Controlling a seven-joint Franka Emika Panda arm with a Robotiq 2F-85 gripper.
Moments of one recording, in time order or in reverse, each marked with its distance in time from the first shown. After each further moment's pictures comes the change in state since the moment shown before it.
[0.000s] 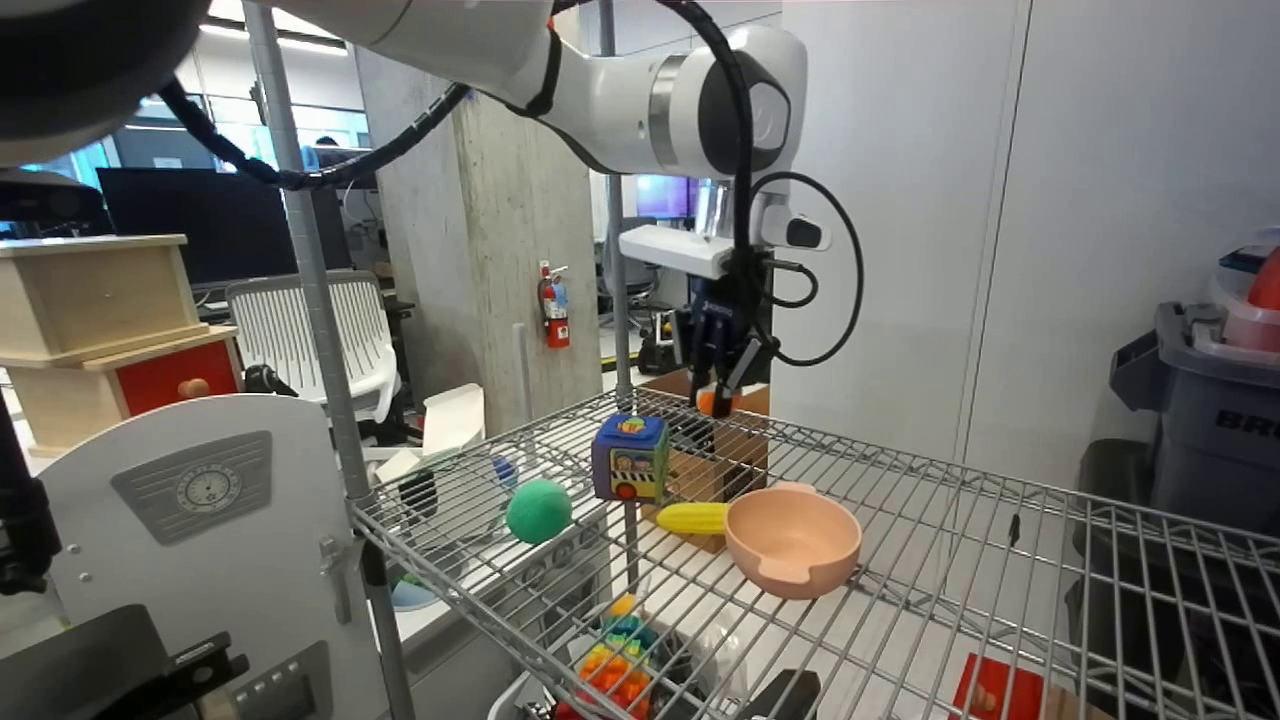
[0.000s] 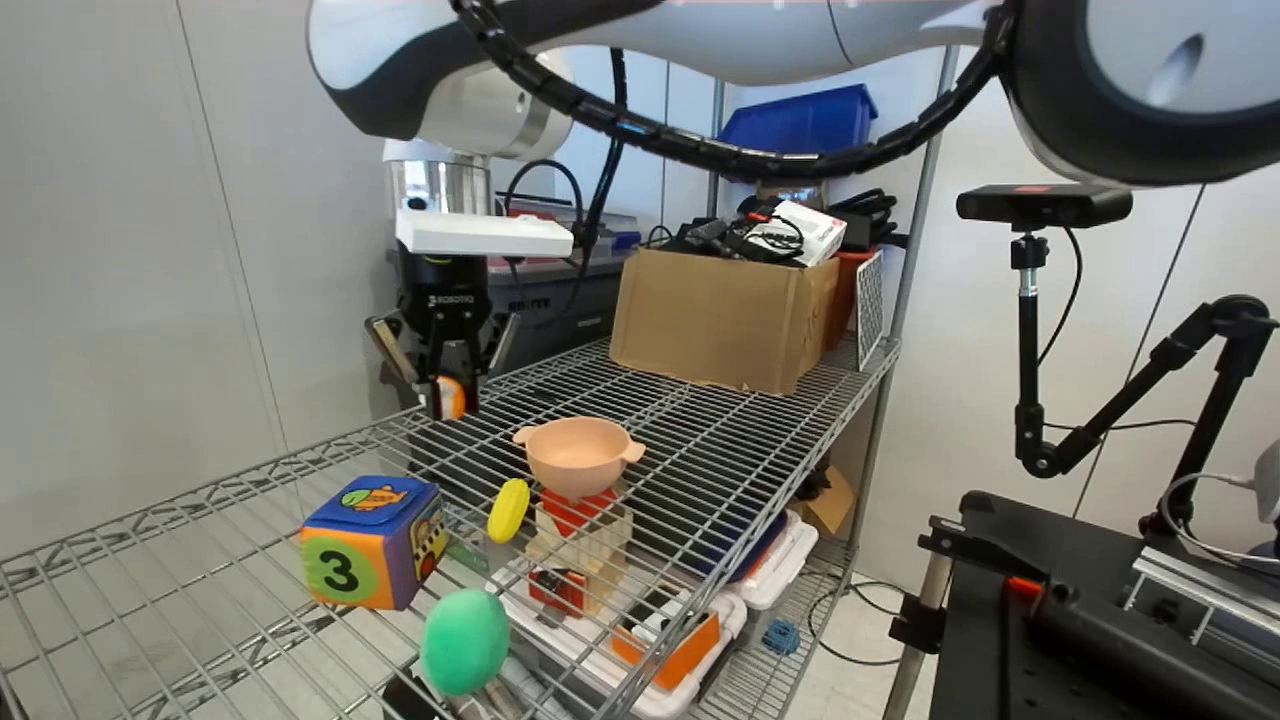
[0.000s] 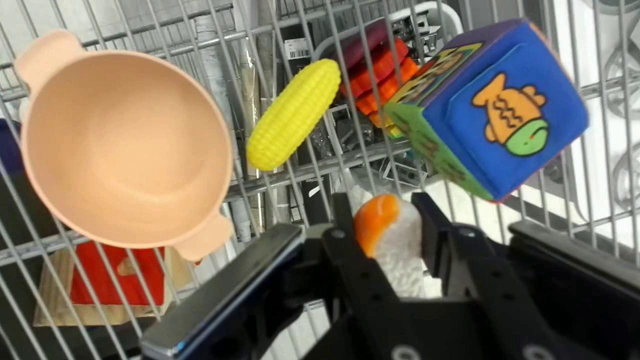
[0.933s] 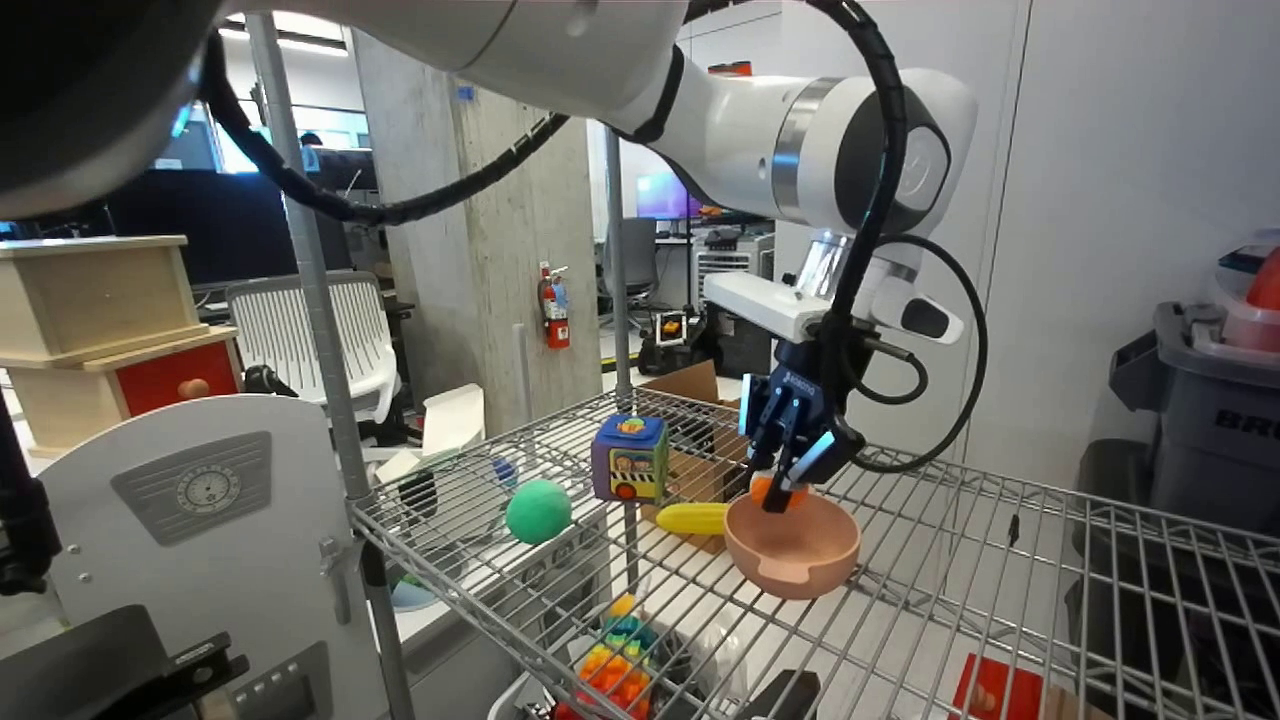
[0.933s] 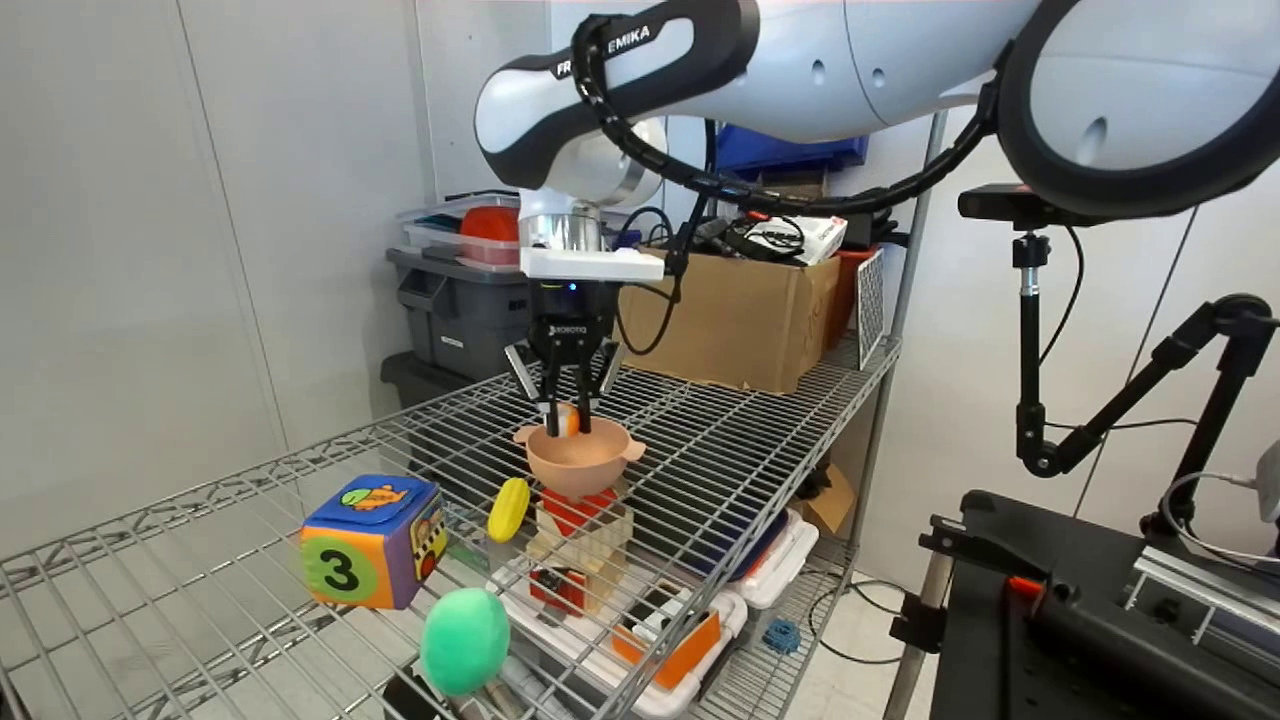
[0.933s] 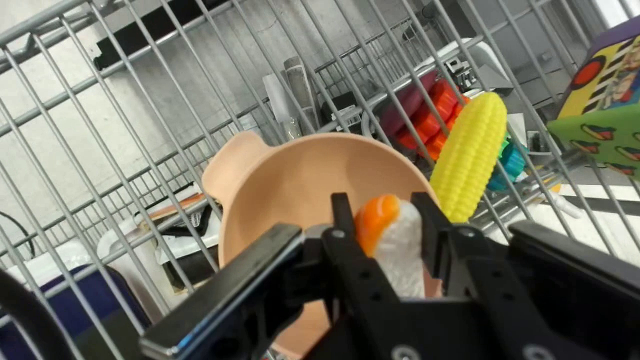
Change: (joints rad) arm -0.162 0.052 0.004 -0.015 0.069 -0.140 0.099
